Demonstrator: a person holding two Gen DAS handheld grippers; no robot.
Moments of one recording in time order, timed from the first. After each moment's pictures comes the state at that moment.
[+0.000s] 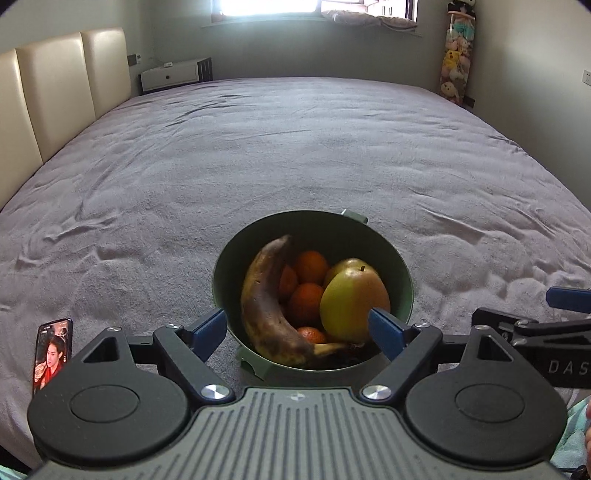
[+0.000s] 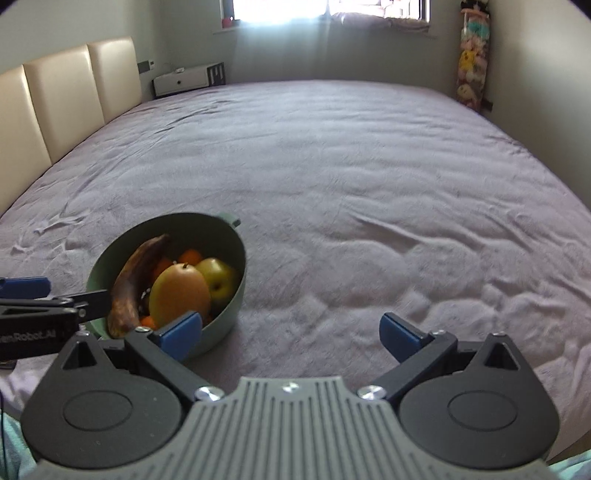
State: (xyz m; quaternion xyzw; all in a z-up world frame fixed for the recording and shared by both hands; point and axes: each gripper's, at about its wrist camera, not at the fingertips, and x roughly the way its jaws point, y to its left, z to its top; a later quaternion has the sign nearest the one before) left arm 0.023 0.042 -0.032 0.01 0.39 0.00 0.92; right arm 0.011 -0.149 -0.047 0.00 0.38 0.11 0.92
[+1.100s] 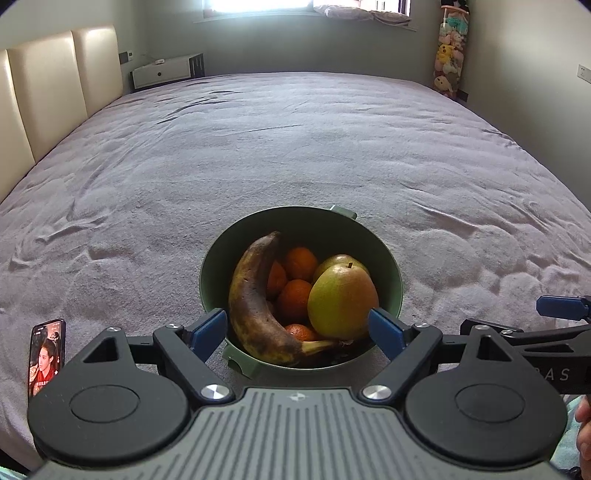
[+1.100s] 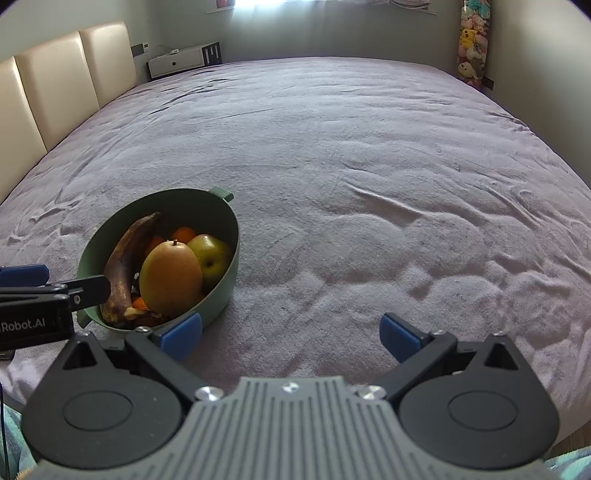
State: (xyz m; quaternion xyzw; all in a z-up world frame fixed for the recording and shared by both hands) left arm 0.025 0.033 -0.029 0.01 0.40 0.00 0.92; right arm 0.013 -0.153 -0.052 0.01 0.41 0.09 0.91
